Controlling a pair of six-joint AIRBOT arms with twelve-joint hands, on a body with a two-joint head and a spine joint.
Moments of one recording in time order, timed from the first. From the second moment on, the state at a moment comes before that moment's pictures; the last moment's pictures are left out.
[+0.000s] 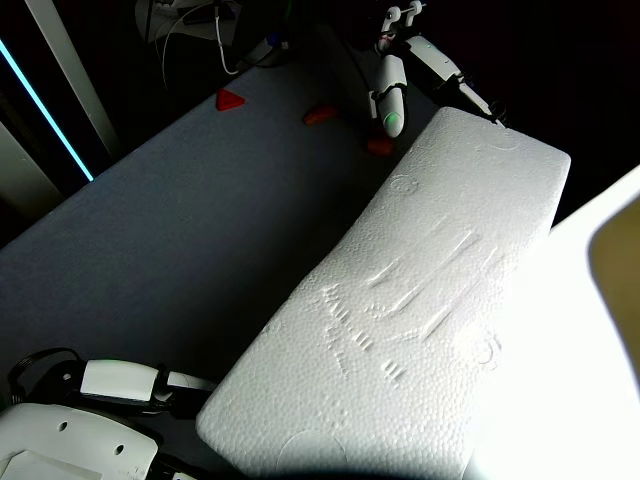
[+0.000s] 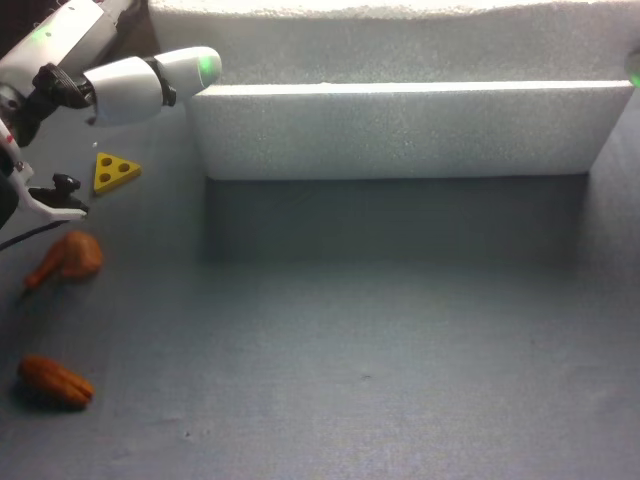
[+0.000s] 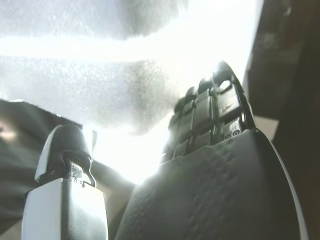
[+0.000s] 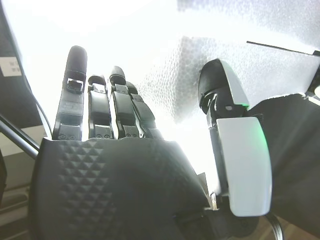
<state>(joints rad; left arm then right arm) 0.60 -1.16 1.45 -0.22 -0.85 0.31 -0.42 -0.94 1.29 0.39 0.68 -0.85</state>
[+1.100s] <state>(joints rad) 0.61 -1.20 1.48 -0.23 -0.83 0.31 -0.42 -0.97 1.35 0.41 0.61 -0.85</state>
